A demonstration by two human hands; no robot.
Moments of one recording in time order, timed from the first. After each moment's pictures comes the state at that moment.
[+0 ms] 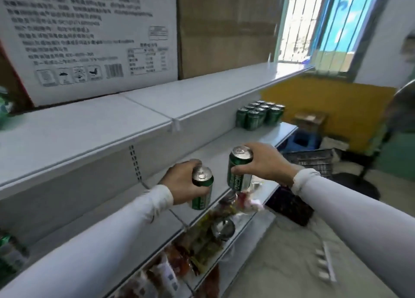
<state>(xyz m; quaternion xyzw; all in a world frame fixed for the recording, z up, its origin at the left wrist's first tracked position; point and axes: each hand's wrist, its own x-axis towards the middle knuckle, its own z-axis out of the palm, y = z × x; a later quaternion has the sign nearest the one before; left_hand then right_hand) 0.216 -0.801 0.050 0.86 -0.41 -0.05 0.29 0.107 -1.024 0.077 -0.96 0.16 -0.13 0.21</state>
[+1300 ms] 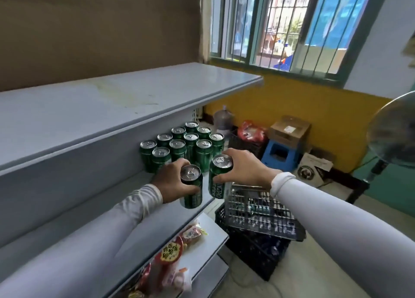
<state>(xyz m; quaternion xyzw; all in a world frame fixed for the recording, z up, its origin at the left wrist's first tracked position) 0.387 -1.383 0.004 0.87 -0.38 -0.06 0.31 0.276 -1.583 0.038 -0.96 0.13 -0.04 0.24</state>
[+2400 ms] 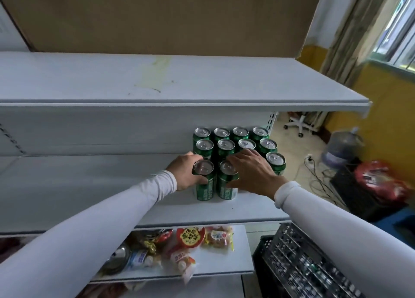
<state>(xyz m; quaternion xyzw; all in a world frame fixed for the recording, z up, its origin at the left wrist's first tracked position) 0.405 -1.416 -0.018 0.96 -0.09 0.00 0.25 0.431 -1.638 -0.010 -0.95 -0.32 -0.07 0.01</state>
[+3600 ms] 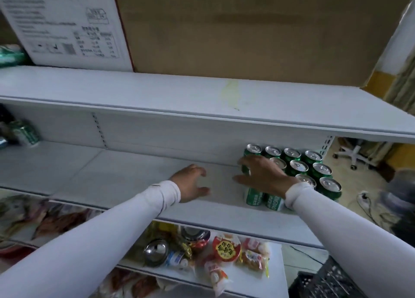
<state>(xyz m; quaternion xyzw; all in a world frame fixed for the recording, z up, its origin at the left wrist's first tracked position) 0.316 -1.319 0.017 0.99 0.02 -0.03 0.16 0.415 -1.536 0.034 -0.93 -0.34 0.01 0.12</state>
